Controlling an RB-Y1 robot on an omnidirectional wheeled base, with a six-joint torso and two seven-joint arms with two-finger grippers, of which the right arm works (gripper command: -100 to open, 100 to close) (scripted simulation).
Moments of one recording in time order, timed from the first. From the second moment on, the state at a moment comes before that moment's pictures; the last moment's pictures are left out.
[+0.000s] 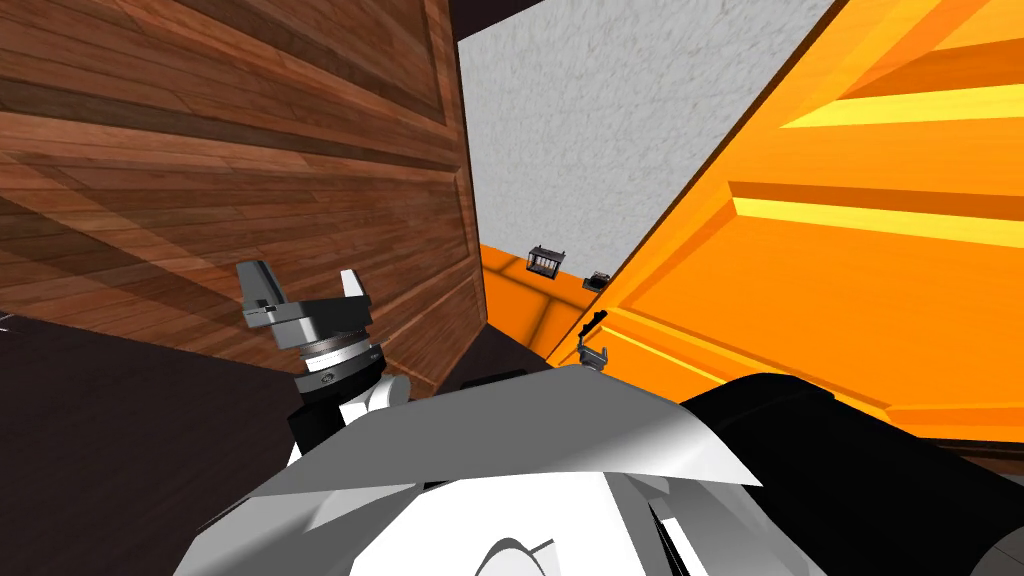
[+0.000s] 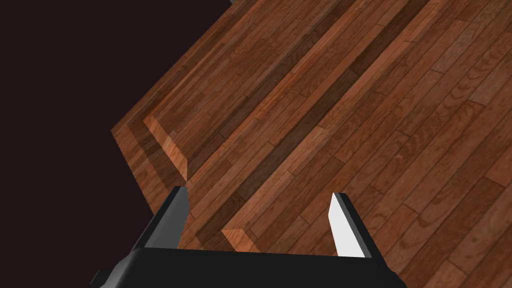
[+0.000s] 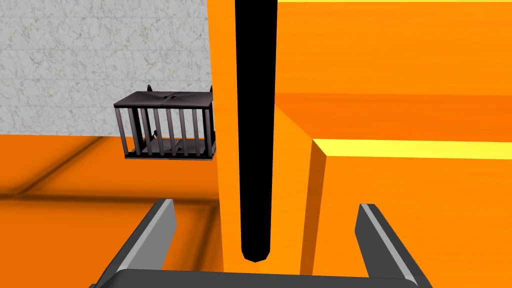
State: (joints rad) arm 0.42 -0.22 -0.01 -1.09 -0.87 -0.94 -1.23
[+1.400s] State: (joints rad) arm 0.31 -0.30 0.02 -0.96 -0.85 -0.91 -1.32
